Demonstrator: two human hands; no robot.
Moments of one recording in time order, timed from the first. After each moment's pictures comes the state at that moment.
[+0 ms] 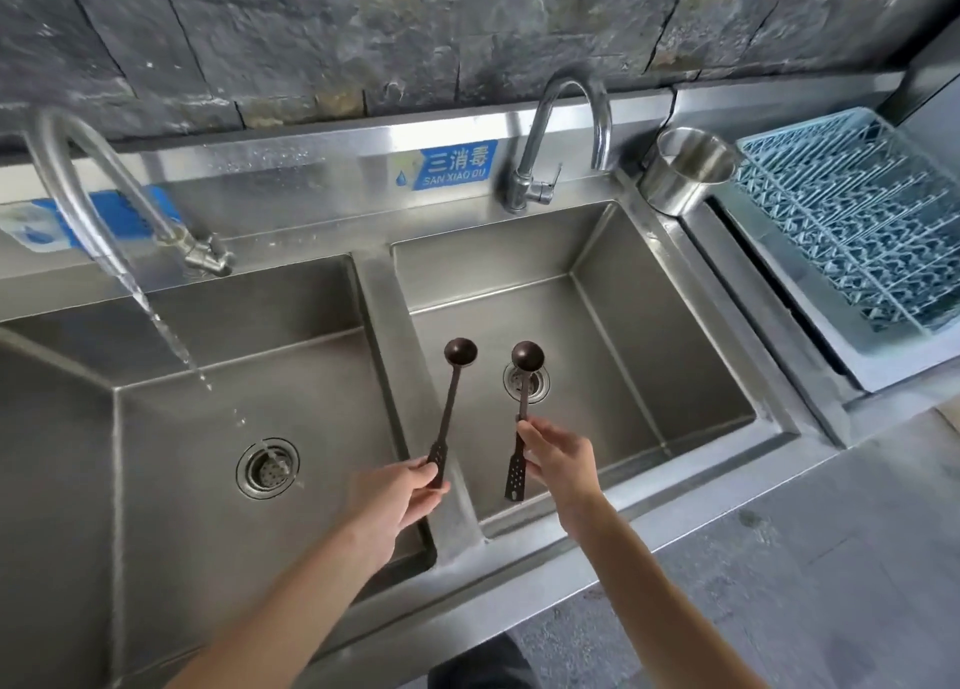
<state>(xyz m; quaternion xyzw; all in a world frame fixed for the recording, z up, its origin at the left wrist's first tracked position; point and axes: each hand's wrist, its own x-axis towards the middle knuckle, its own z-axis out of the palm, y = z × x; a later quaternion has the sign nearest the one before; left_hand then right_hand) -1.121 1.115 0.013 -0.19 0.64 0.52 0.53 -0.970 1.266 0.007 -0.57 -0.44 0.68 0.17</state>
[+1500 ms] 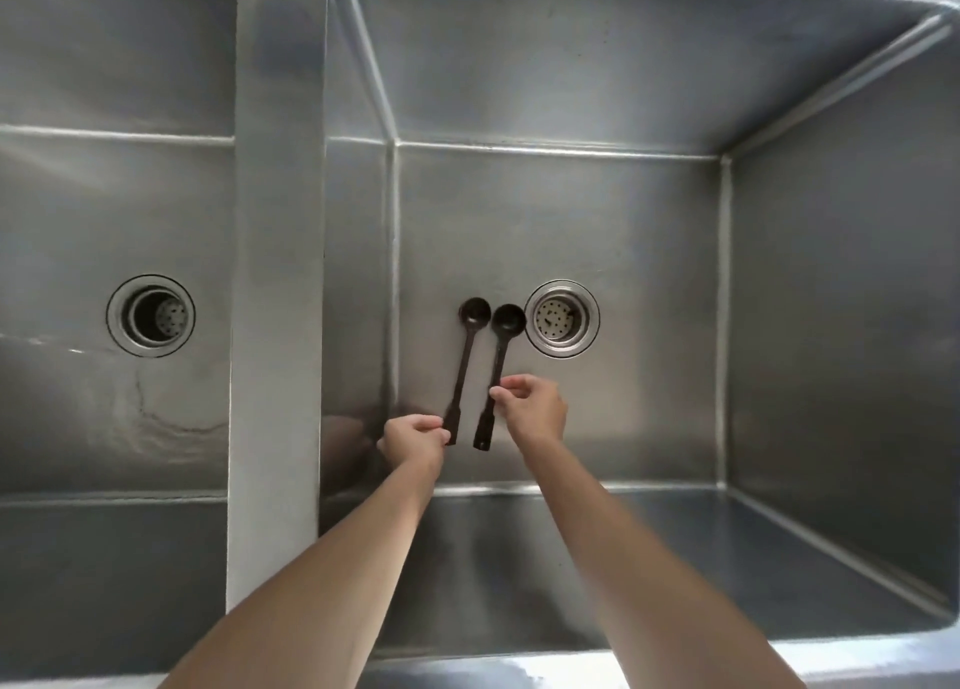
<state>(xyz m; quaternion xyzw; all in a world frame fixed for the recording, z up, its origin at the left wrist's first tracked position) -1.040 1.277 -0.281 -0.37 0.79 0.32 0.36 -0.999 1.407 -0.298 -0.60 -0.62 0.47 -0.16</state>
